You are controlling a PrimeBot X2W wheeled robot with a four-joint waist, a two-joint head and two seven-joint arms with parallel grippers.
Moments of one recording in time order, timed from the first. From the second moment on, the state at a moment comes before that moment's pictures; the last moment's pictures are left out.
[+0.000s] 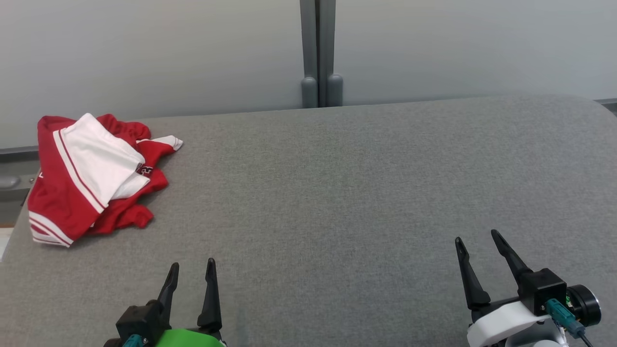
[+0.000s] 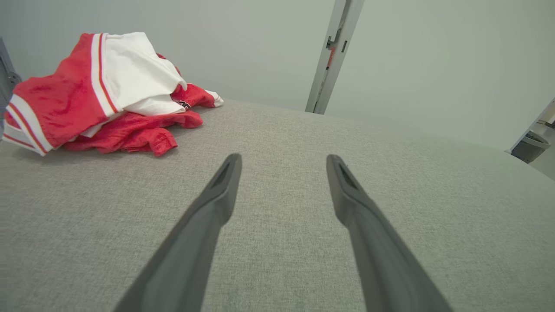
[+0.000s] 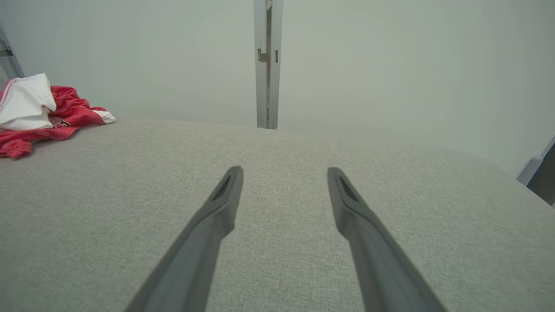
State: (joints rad) left arm 0.05 0.05 -0.17 0.24 -0.34 -0.06 -0.26; right arm 0.02 -0.05 0.01 0.15 0.04 0.13 -0.26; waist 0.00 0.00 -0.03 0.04
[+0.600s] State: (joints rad) left arm 0.04 0.05 -0.15 0.24 -0.32 -0.06 -0.26; right arm 0.02 -0.05 0.03 0.15 0.06 0.13 -0.26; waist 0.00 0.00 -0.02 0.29
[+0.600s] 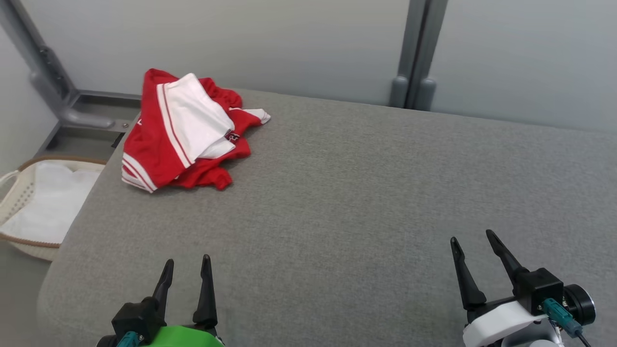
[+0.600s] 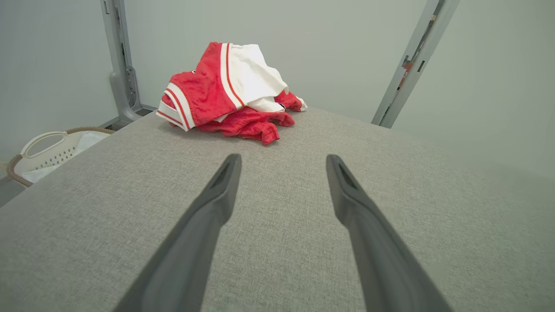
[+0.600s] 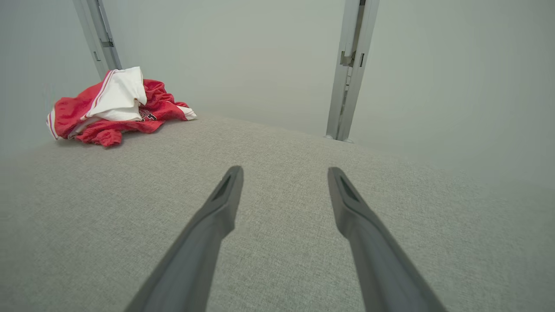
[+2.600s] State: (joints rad) left arm -0.88 0.40 0.00 0.97 -0.43 -0.13 -0.19; right arm -0.23 -0.05 0.08 0.03 -0.17 0.13 -0.26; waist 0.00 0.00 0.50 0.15
